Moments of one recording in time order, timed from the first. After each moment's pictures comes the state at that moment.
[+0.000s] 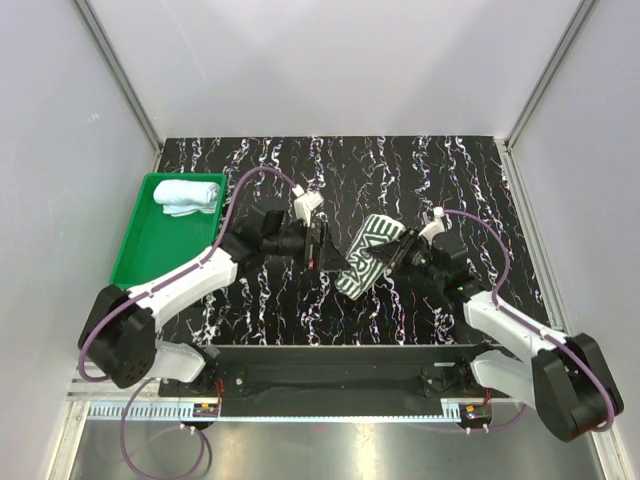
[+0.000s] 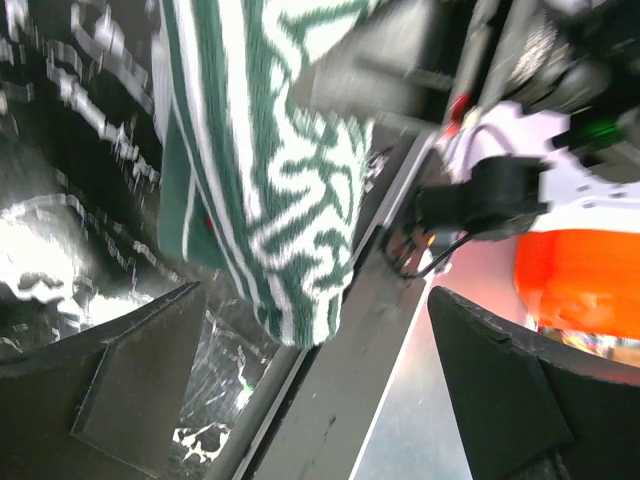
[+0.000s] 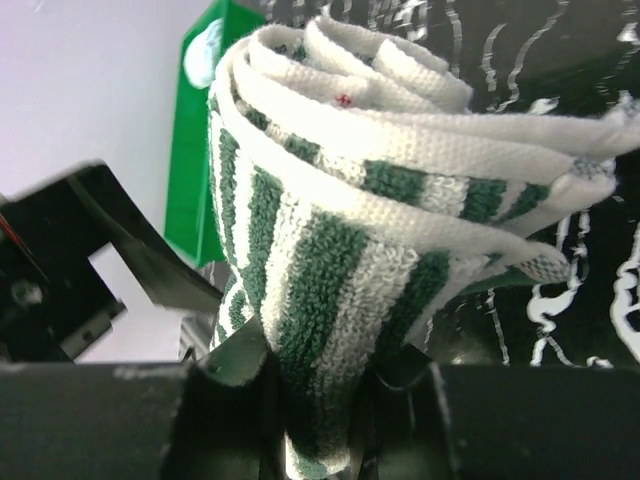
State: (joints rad) left arm -0.64 1.38 0.88 -0.05 0.68 -0.56; right arm 0.41 1.11 0.41 0.39 -0.30 0.96
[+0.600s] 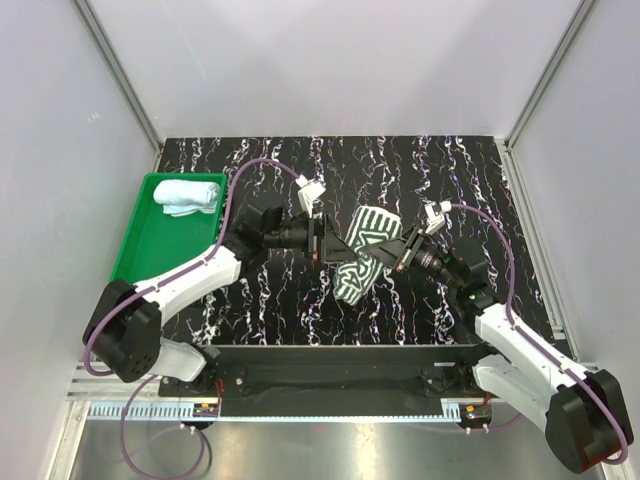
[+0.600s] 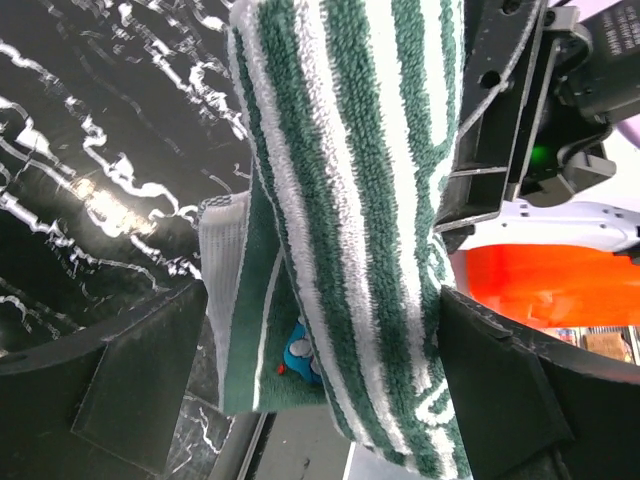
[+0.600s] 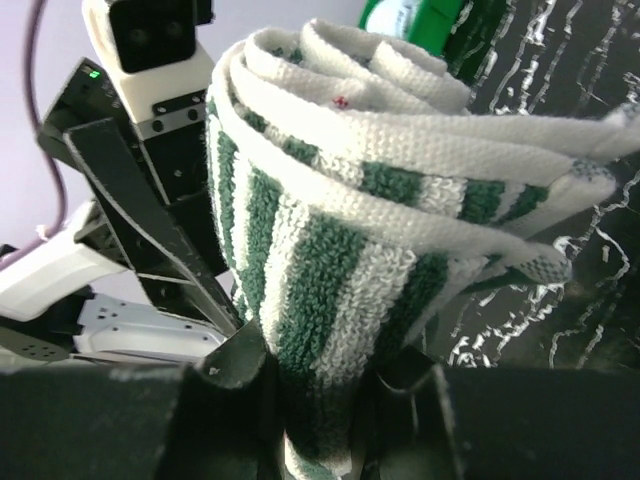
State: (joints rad) left arm -0.63 1.39 0.89 0.18 0.77 -0.66; right arm 0.42 0.89 0.42 0.45 -0.54 1.05
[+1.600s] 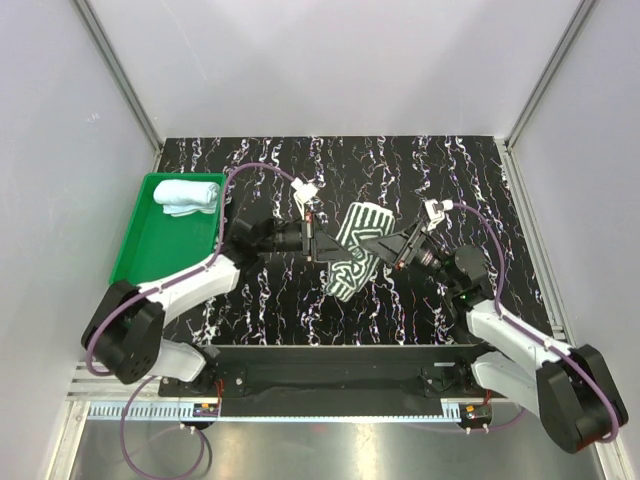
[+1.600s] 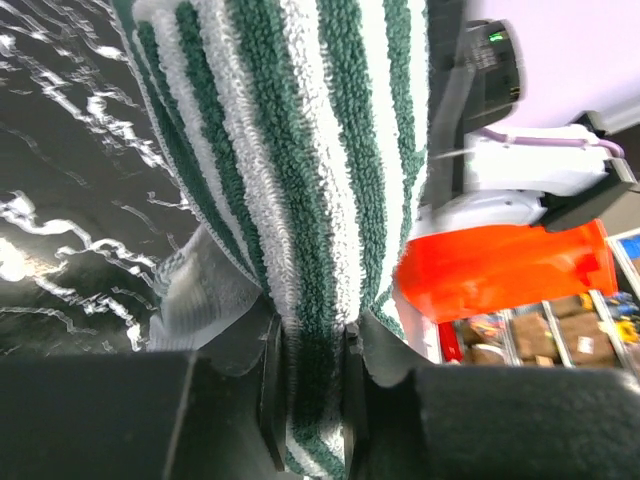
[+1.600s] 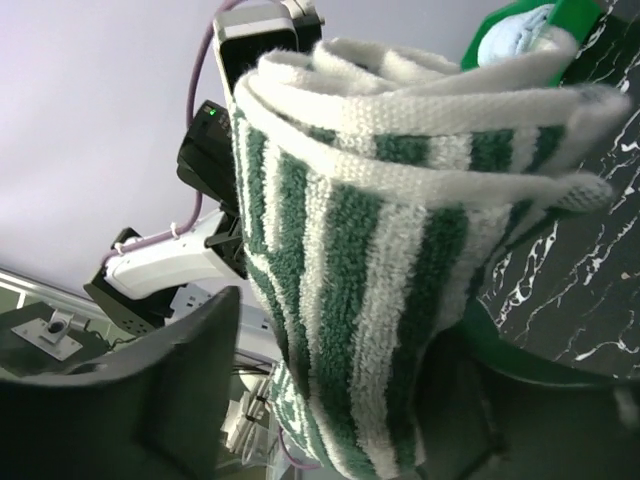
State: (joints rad) left arm -0.62 1.40 0.77 0.57 0.90 -0.89; right arm 0.42 1.03 0.34 0.95 -0.60 1.28
